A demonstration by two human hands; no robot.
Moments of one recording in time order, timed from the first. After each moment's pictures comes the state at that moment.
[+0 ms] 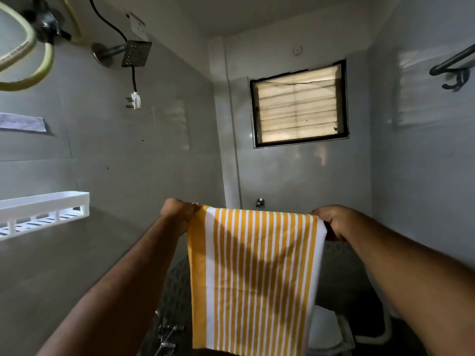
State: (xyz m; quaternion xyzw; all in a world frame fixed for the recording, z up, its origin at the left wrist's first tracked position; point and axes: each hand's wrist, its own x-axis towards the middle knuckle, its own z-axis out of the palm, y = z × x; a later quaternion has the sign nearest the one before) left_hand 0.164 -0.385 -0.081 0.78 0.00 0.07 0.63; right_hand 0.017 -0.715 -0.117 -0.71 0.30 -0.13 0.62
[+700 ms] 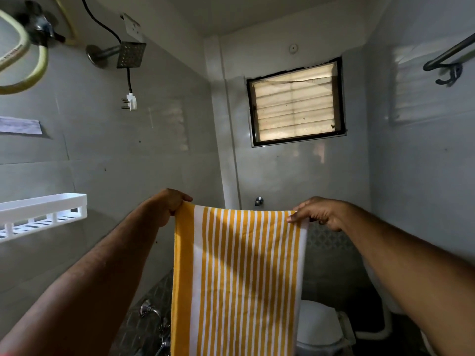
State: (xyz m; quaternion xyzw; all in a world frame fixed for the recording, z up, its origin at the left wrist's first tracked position) left_hand 0.162 -0.372 -0.048 0.85 -0.09 0.03 0.52; right_hand 0.009 -0.710 -0.103 -0.83 0.17 -0.10 0.52
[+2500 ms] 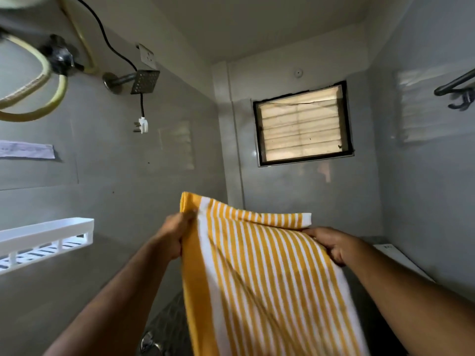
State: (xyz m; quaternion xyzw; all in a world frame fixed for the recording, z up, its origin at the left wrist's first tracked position) left_hand 0.173 -0.362 -0.055 0.70 -0.15 -0.08 0.70; right_hand 0.050 -0.695 -0.110 -0.68 0.22 -0.11 0.69
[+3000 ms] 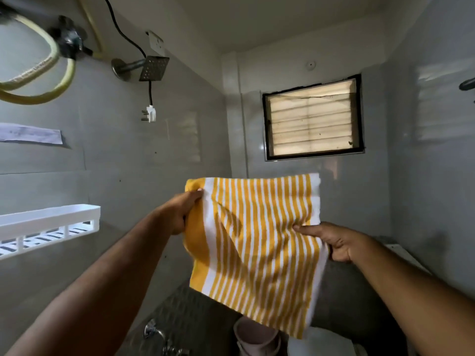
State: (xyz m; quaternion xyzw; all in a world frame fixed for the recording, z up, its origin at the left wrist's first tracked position) left_hand 0.192 -0.361 -0.020 0.70 -0.12 -0.09 0.70; right_hand 0.044 -0.686 -0.109 -0.67 0.09 -0.08 0.73
